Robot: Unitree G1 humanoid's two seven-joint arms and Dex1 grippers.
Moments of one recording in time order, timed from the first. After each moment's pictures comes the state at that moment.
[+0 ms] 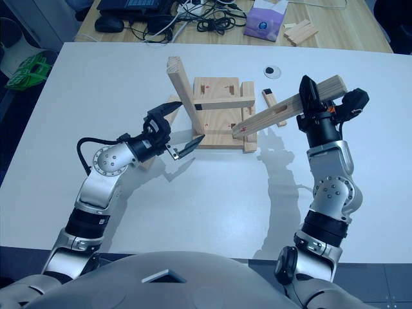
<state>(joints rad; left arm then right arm) -0.14 0.28 -0.26 -0.14 -0.02 0.11 -0.62 -0.15 -0.22 -0.43 -0.11 0.87 0.47 0.22</state>
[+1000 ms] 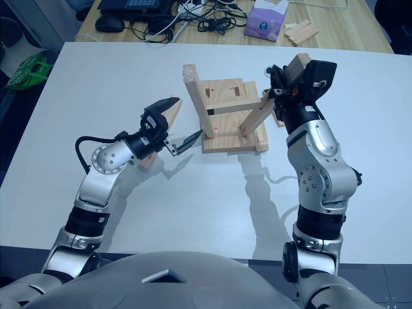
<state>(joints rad) -0.15 0.28 -0.25 -0.12 -0.03 0.10 -0.59 -0.19 -0.29 -0.15 -0.38 0.55 0.62 0.00</state>
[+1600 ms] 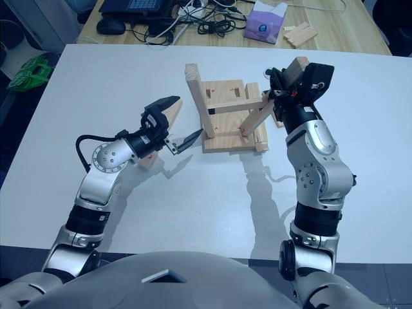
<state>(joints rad) -0.17 0.28 -0.25 -0.10 -0.03 0.09 -0.59 -0.20 -0.28 -0.15 -0.32 0.52 0.61 0.05</state>
